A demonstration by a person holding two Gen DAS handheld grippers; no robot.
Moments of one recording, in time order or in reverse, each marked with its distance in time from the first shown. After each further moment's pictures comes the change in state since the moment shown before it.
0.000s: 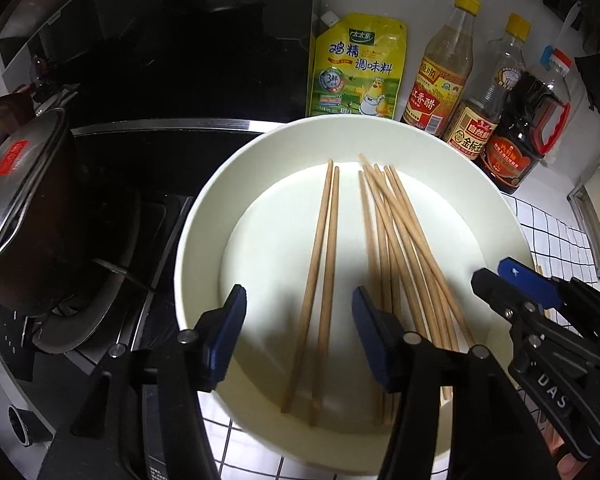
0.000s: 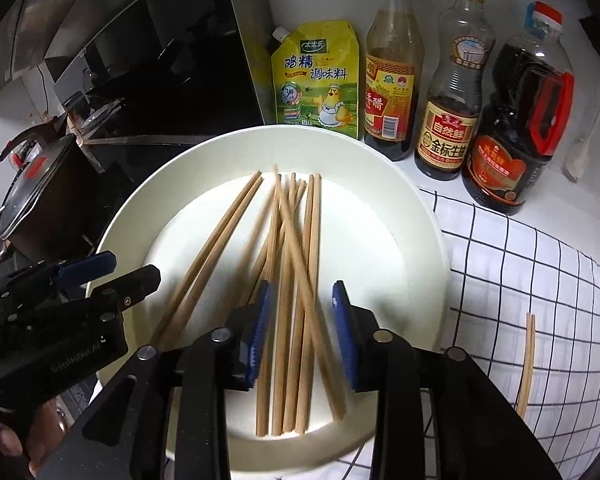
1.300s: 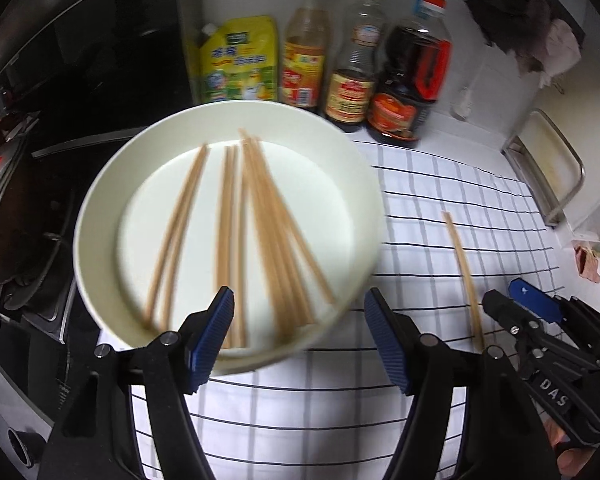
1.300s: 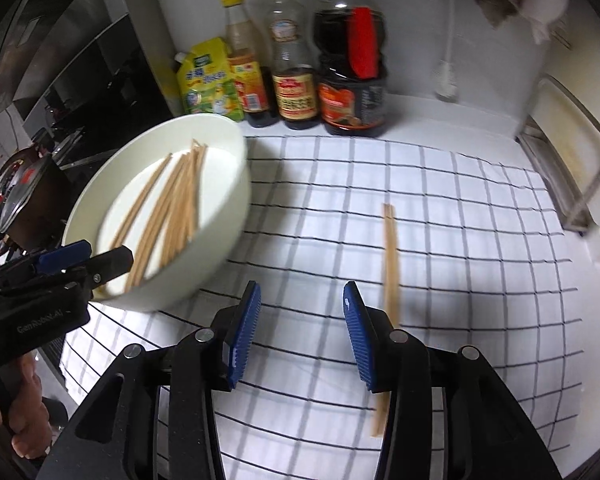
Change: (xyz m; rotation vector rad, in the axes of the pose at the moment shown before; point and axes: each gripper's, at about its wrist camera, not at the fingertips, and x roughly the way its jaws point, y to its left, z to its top) left arm -0.045 -0.123 -0.056 0.117 -0.013 -0.111; right arm -0.097 -0.118 -0.107 0.162 -0.009 -0.115
